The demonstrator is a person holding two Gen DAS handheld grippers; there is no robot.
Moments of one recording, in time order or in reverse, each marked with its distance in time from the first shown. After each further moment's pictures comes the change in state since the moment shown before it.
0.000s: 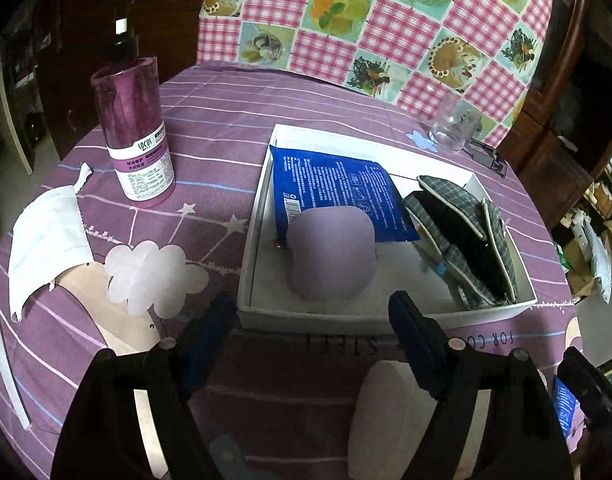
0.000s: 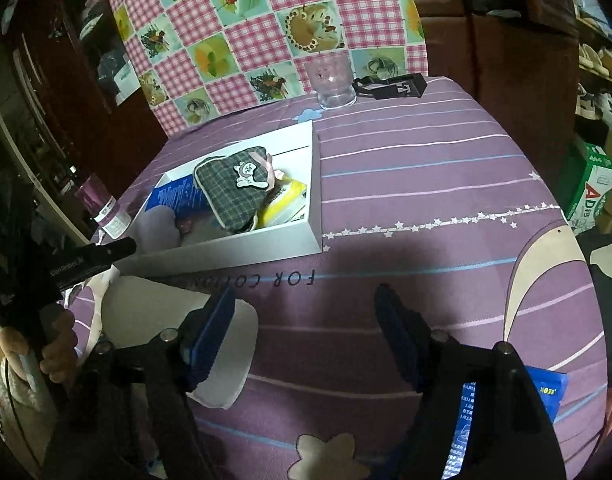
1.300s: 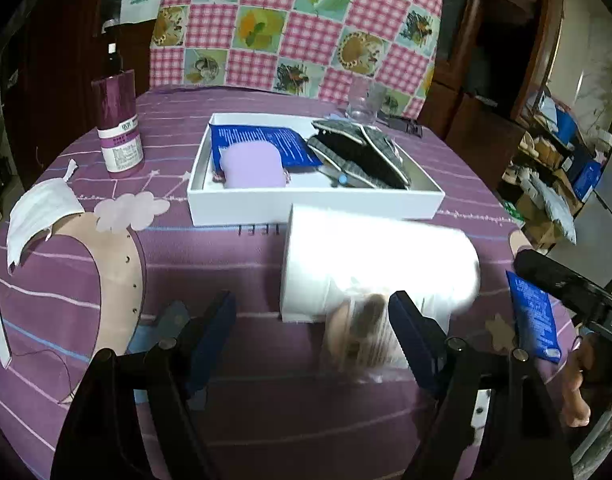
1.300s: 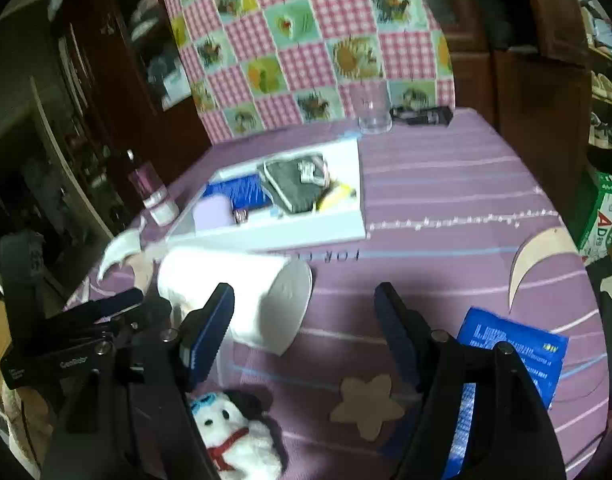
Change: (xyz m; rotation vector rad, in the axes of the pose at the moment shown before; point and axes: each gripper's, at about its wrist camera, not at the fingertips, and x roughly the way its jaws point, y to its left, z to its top) left arm -0.067 -0.029 -0.104 0.175 -0.084 -0.153; right arm -0.041 0.025 -0.039 -0.081 -0.061 0.080
